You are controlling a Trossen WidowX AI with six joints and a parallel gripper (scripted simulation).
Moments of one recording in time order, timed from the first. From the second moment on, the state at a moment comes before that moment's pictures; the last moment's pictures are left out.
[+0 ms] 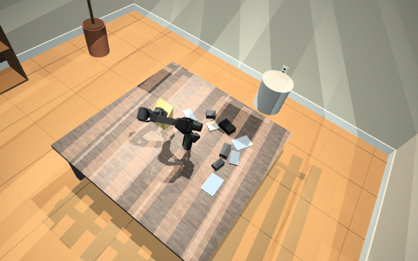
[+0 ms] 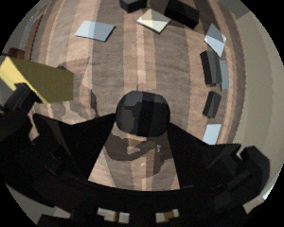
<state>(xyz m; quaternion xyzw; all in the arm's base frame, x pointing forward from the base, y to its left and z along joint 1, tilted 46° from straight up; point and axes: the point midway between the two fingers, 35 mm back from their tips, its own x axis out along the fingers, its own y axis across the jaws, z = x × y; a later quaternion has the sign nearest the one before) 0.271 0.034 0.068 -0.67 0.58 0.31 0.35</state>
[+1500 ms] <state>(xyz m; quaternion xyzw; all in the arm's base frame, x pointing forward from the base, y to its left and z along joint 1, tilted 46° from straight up) 0.272 0.010 0.086 -0.68 0.60 0.28 0.32</state>
